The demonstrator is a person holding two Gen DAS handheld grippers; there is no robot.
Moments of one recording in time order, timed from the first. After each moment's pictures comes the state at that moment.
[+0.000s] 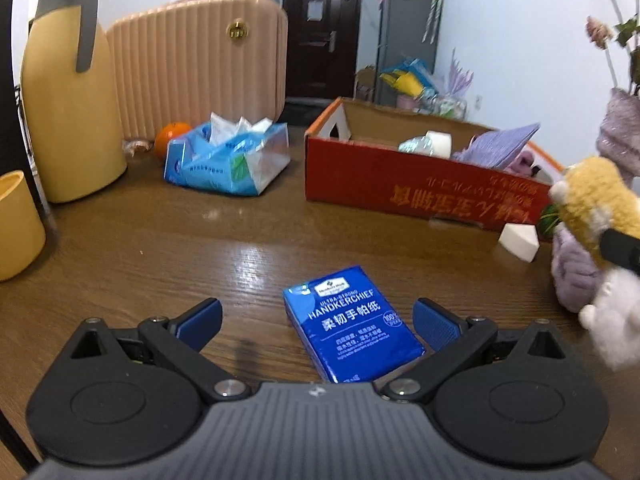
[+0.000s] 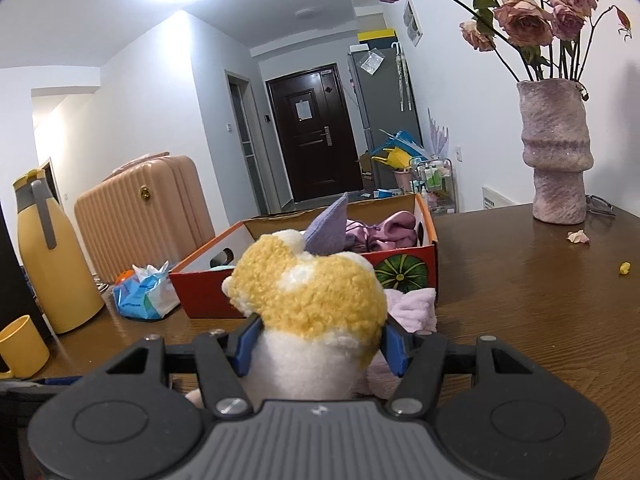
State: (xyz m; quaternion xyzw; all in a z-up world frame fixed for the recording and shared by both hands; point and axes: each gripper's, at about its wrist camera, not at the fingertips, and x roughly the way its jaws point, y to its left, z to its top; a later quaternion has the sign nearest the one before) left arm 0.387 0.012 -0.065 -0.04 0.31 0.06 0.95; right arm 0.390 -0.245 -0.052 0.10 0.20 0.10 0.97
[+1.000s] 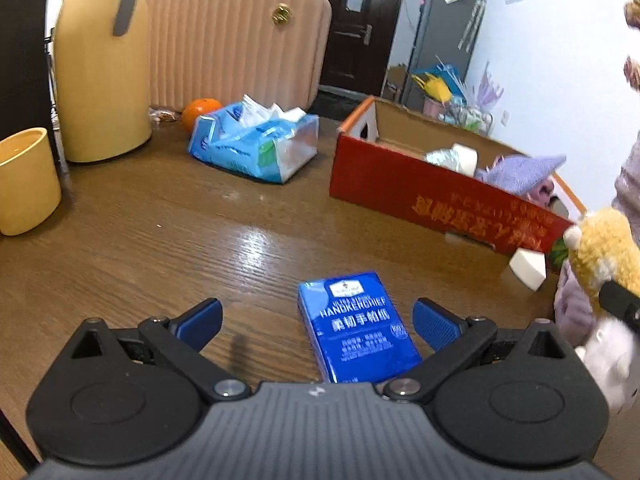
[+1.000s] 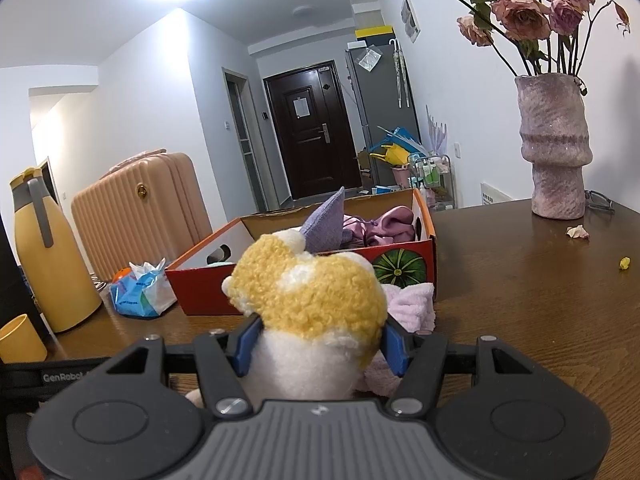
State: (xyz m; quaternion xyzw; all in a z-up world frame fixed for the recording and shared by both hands) left arm 0.386 0.022 -0.059 -0.11 0.33 0.09 0.94; right arm 0.392 -0.244 -0.056 0.10 0.20 0.09 0.97
